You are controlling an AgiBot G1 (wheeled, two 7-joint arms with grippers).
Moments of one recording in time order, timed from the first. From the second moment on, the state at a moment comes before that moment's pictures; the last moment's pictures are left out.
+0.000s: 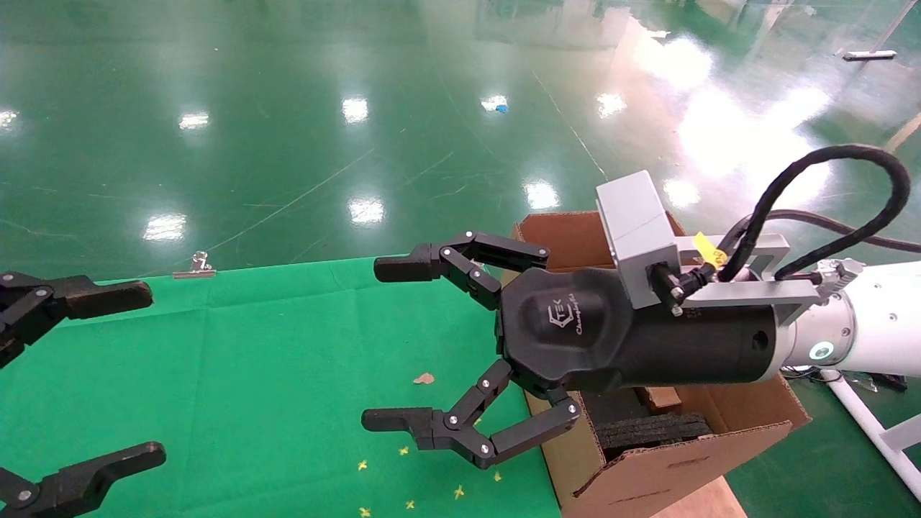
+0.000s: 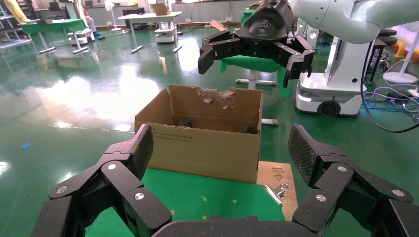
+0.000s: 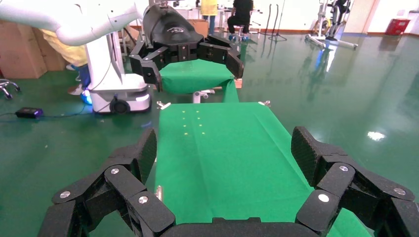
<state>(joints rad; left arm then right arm) -1.08 0.60 0.30 -1.28 0.72 1.49 -0.18 1.07 -0.61 -0.28 1.29 -0.73 -1.50 0.19</state>
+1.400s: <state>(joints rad) -1.08 0.60 0.30 -1.28 0.72 1.49 -0.18 1.08 -0.61 -0.28 1.28 -0.73 -1.49 0.19</state>
